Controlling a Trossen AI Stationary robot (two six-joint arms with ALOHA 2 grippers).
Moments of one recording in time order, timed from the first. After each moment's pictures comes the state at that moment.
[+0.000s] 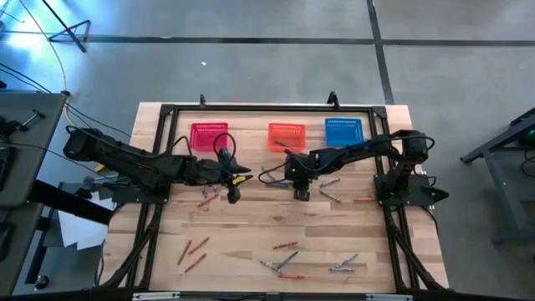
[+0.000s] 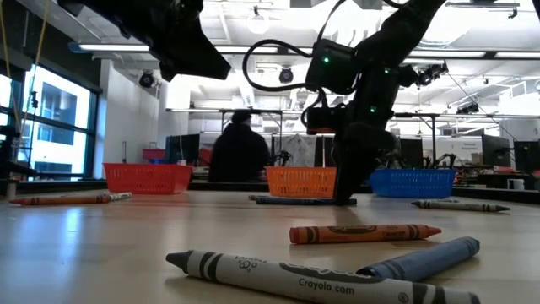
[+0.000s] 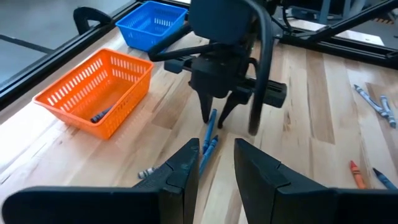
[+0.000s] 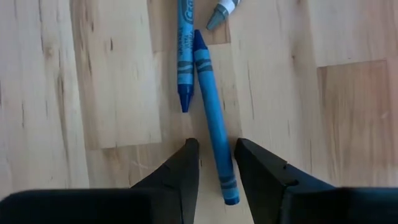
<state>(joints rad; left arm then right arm) -0.17 1.22 0.70 0.02 -0.39 -0.29 -0.09 1.82 0.97 -0.35 -0.04 0.04</state>
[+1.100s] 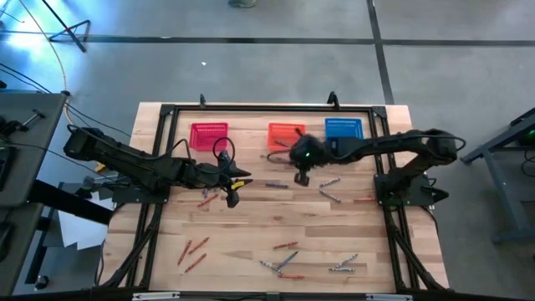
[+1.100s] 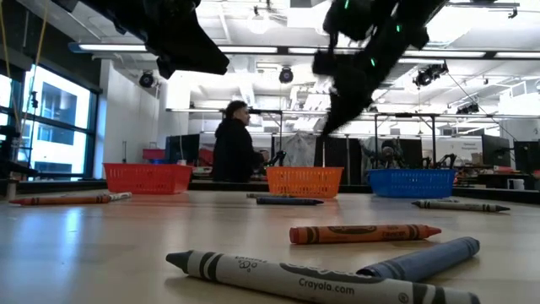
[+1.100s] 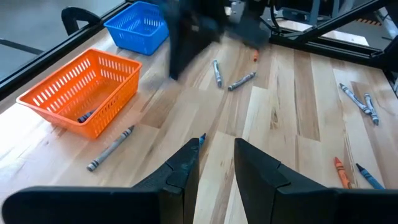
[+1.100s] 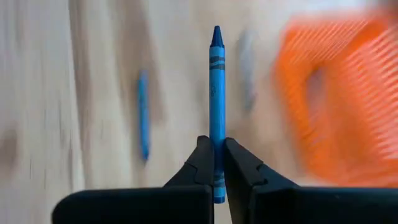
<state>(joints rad) -0.21 1.22 0.70 0.03 -0.41 -0.31 -0.14 1.51 0.96 -0.30 0.12 0.05</state>
